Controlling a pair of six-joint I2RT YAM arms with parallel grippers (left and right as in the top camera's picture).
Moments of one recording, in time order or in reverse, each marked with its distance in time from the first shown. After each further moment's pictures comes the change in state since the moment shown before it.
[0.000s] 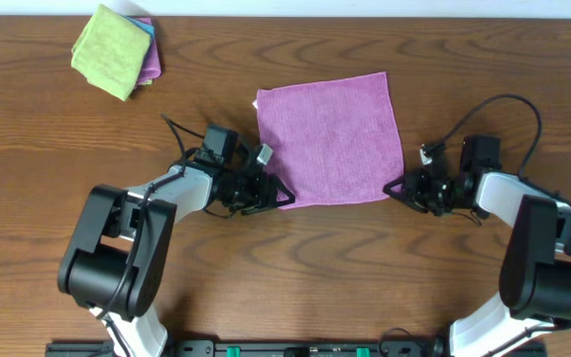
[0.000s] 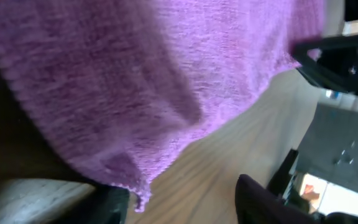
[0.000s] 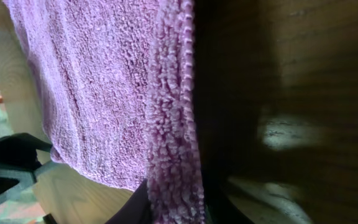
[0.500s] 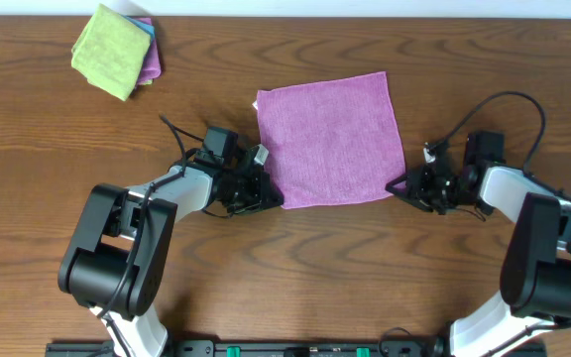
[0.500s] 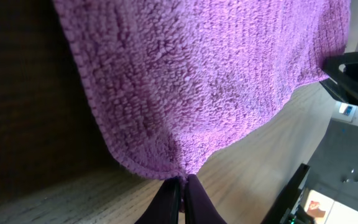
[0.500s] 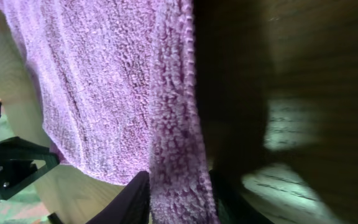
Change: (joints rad) left arm 0.000 0.002 -0.001 0.002 -0.057 -0.044; right arm -0.015 0.008 0.054 -0.090 0.027 -0.011
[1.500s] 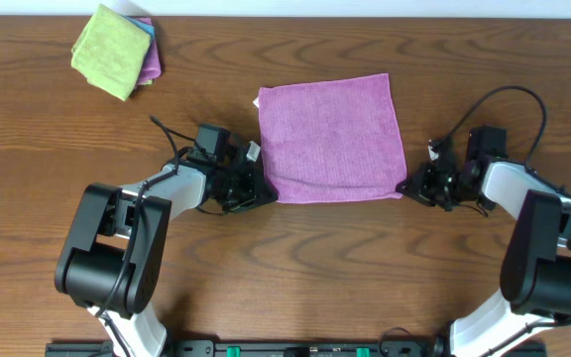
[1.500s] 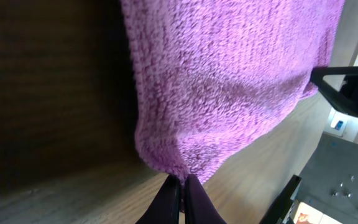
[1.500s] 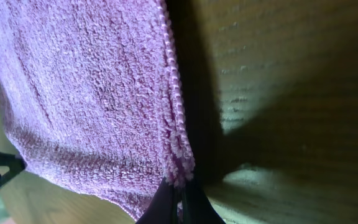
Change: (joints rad) left arm 0.040 0.000 0.000 0.011 0.002 -0.033; right arm -0.004 0.013 0.037 -0.023 0.074 -0.026
